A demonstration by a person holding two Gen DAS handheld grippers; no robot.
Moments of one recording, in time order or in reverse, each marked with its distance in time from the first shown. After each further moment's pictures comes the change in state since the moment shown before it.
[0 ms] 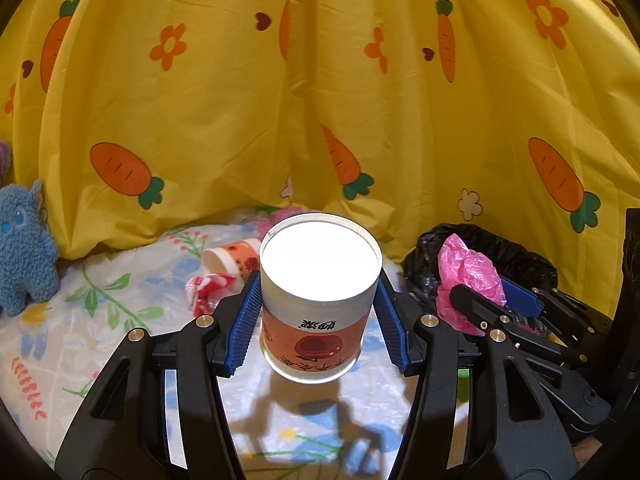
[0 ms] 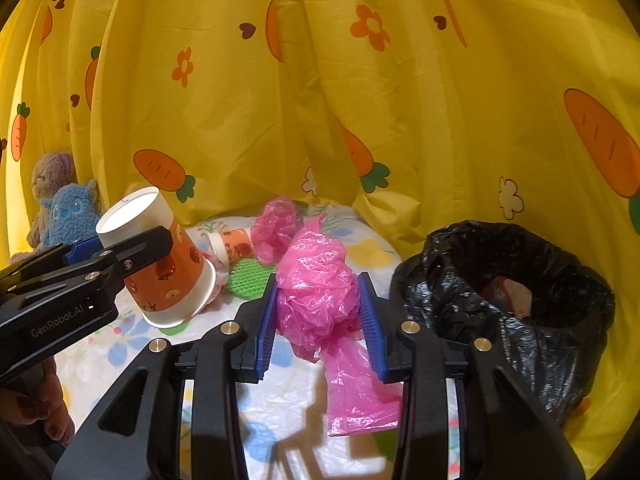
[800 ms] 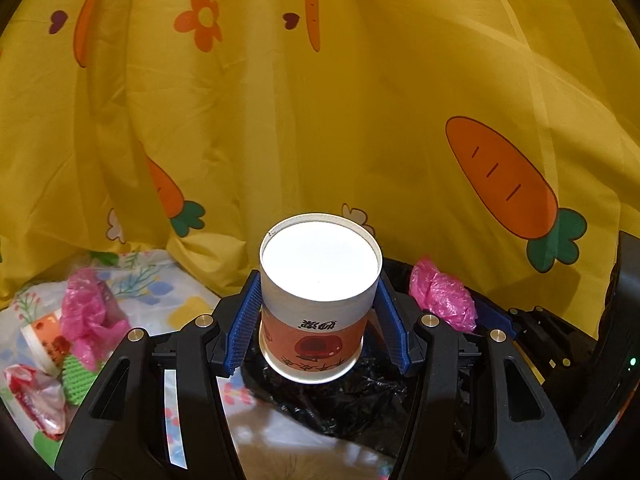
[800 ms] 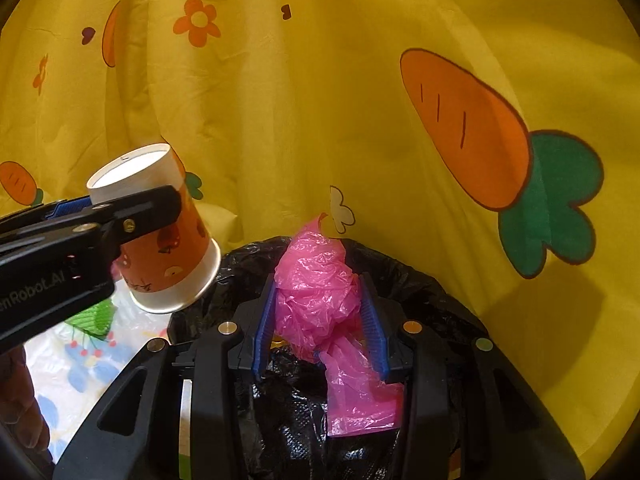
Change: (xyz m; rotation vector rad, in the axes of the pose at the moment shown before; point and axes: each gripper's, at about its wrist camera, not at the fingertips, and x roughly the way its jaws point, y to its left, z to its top) left arm 0.127 -0.142 0.041 0.096 -0.001 -0.336; right arm 0.034 -0.129 0.011 0.012 0.000 -0.404
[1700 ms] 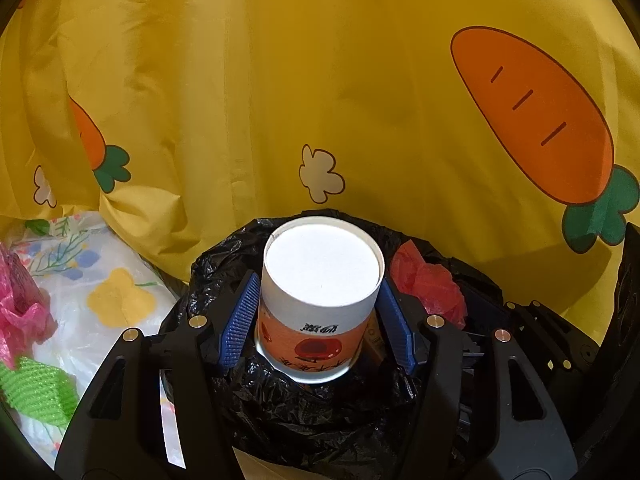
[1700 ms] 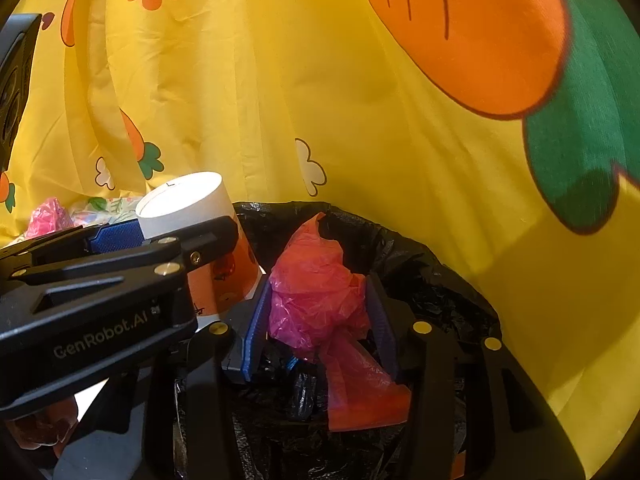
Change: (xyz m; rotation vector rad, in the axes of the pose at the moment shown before) left arm 0.073 -0.013 -0.018 -0.025 0.151 -0.113; right arm 0.037 -0.023 -0.009 0.044 0.093 -0.023
